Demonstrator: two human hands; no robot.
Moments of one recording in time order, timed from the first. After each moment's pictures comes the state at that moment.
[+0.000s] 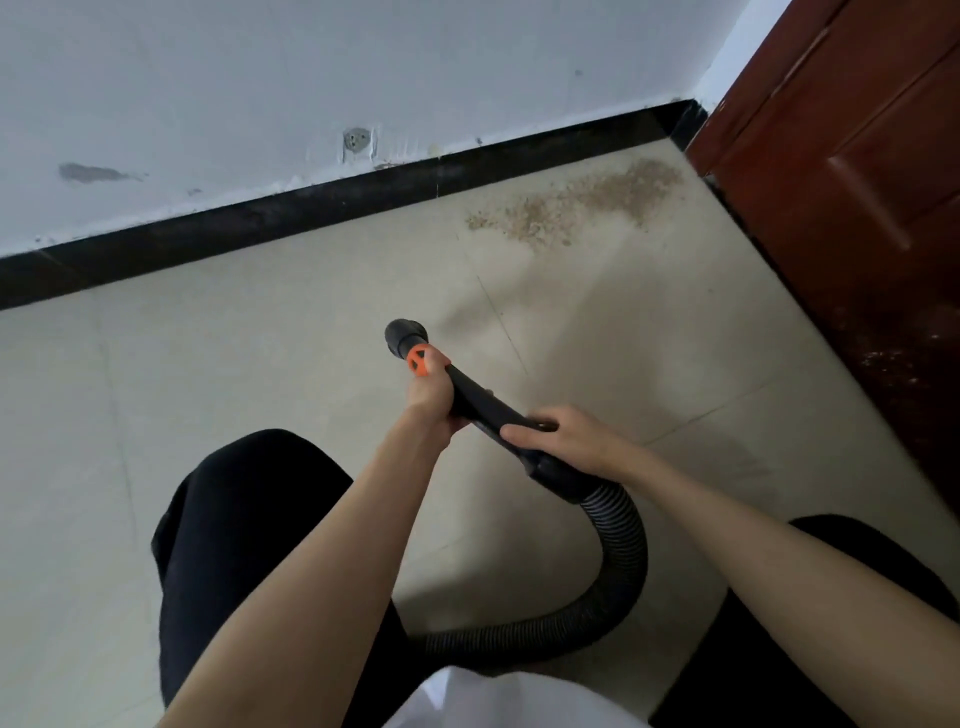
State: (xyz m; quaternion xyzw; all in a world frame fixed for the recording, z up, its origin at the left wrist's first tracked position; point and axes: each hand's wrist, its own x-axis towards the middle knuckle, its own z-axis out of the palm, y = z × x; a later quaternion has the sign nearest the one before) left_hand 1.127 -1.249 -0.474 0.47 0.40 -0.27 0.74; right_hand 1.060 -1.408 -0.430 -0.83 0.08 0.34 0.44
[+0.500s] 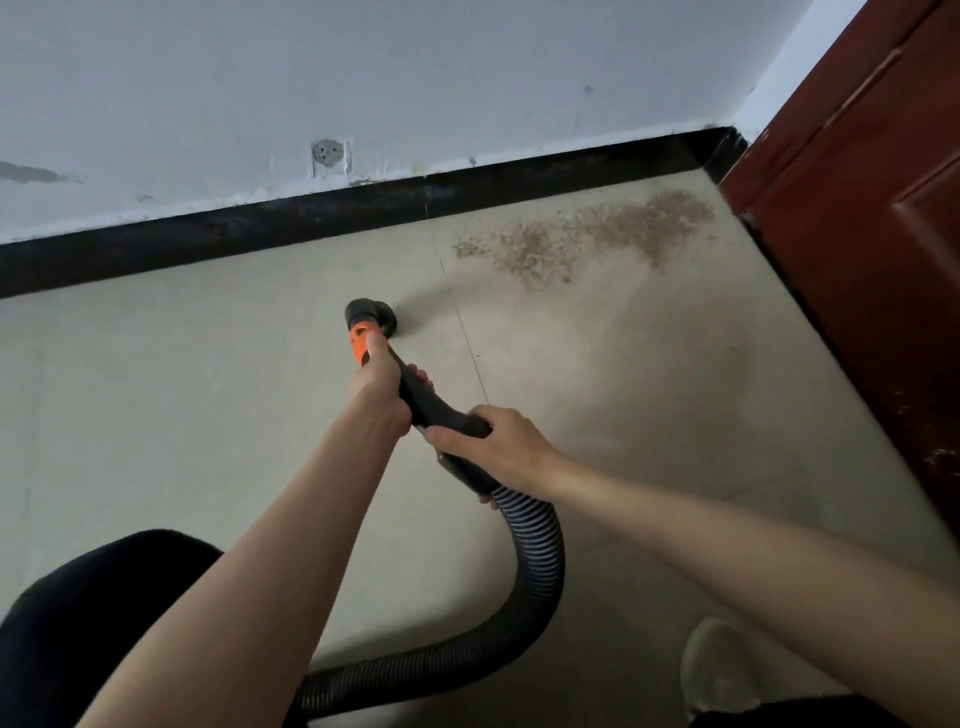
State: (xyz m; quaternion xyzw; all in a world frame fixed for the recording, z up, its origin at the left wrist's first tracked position) left_hand 1.223 -1.302 -0.502 0.41 0.51 -0.15 0.74; right_hand 1.144 -1.442 -0.476 -0.78 0.06 0.34 0.51
